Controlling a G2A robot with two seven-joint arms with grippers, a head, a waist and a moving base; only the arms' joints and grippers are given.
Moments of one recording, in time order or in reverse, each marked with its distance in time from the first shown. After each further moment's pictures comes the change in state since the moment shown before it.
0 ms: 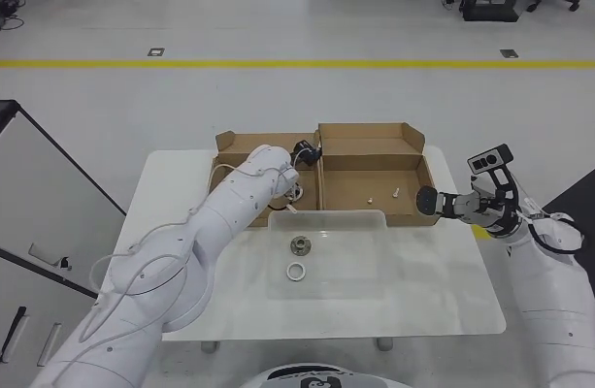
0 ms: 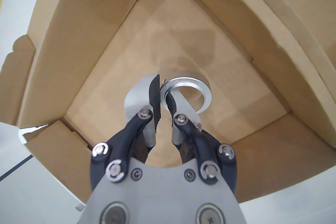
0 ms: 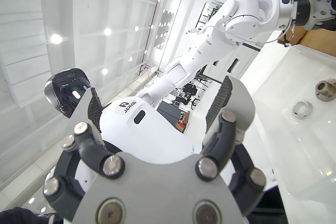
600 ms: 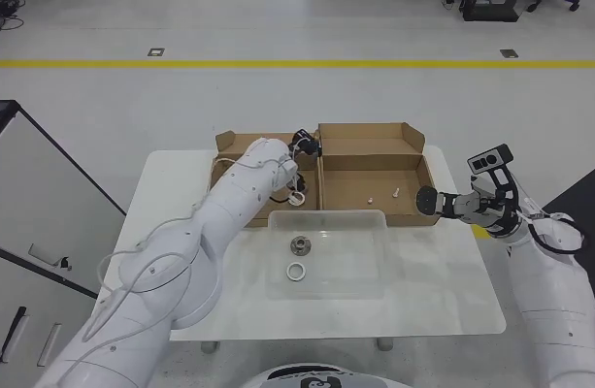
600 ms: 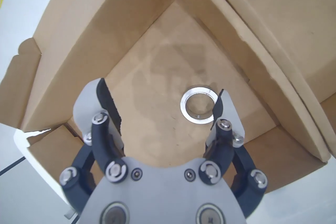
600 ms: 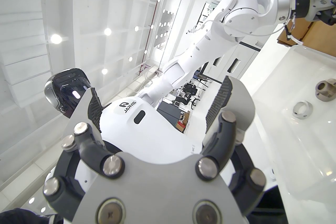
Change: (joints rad) left arm -0.039 -0.050 -0.056 0.114 -0.006 -0.018 0.087; right arm 0.000 0.000 0.000 0.000 0.000 0.000 0.000
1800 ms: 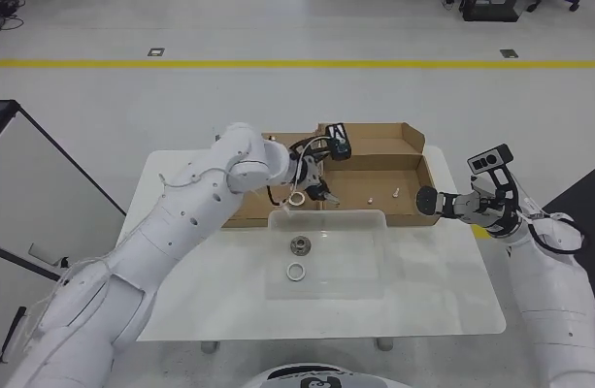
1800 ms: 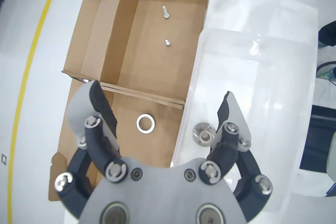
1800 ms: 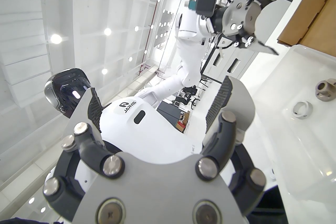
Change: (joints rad) left arm 0.286 0.422 -0.437 -1.106 0.054 -0.413 -0.235; right arm 0.000 0.000 0.000 0.000 0.000 0.000 0.000
